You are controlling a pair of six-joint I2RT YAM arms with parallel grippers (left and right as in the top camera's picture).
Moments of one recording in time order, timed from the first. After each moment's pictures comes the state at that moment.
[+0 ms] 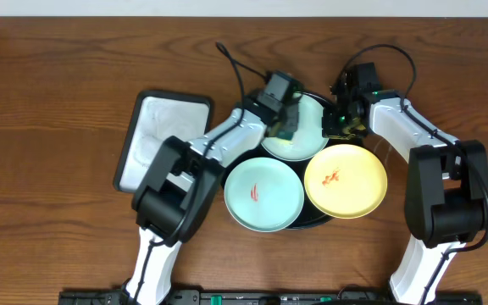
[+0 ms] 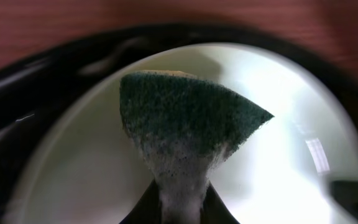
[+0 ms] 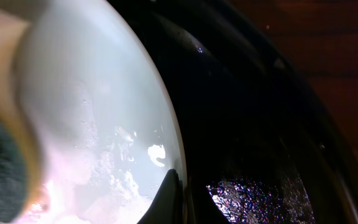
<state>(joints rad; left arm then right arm) -0.61 2.17 1.49 -0.28 0.03 -0.49 0.16 2.02 1.31 -0.58 -0.22 0.19</state>
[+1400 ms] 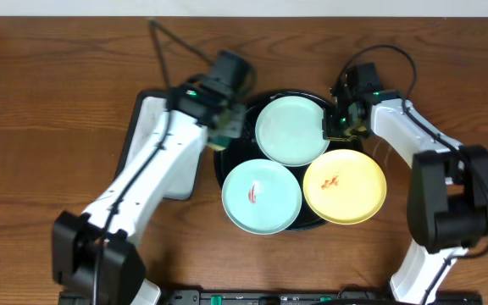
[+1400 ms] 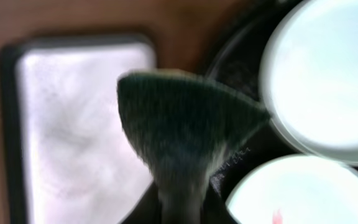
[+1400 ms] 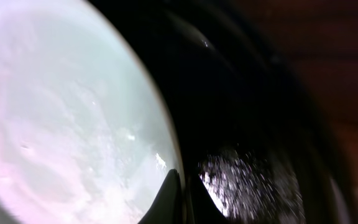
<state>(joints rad) -0.43 1.69 1.48 -1.00 -0.16 -0.20 0.17 1.96 1.30 -0.62 -0.21 0.18</state>
